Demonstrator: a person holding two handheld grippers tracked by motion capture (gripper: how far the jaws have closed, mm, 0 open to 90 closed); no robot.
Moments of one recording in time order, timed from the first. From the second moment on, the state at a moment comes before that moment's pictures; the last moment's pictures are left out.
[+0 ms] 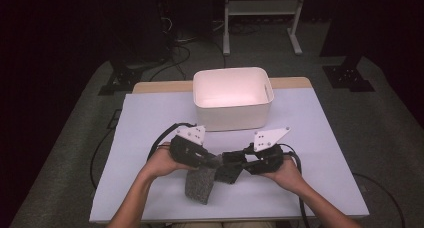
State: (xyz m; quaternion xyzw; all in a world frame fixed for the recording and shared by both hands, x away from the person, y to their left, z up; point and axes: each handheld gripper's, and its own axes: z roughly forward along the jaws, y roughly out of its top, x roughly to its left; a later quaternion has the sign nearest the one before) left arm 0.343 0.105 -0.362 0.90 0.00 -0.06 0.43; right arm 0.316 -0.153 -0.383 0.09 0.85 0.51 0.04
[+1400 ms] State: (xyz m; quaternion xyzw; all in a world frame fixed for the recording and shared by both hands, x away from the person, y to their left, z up) left arm 0.339 0.049 -0.386 0.93 -0.03 -0.07 0.36; right arm 0.292 -0.248 -0.437 0.14 0.89 0.44 0.02
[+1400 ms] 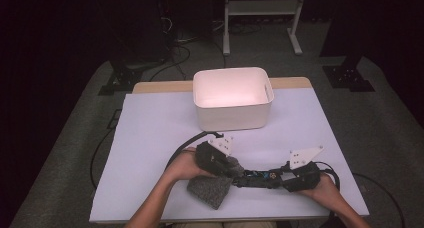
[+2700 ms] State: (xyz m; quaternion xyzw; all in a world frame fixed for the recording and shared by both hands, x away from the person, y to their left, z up) left arm 0.341 0.106 -0.376 0.92 0.01 -0.05 0.38; right arm 0.313 -0.182 -0.436 0.08 0.92 0.39 0.03
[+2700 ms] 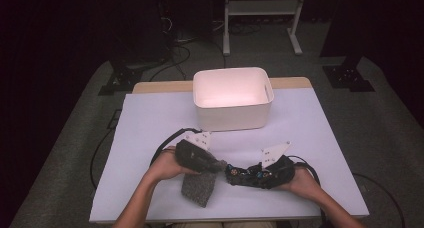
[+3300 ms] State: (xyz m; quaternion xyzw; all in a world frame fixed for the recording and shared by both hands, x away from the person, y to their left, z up) left arm 0.337 0.130 -0.378 0.93 0.03 -0.05 0.36; right arm 0.326 -0.111 -0.438 0.02 0.91 0.41 0.01
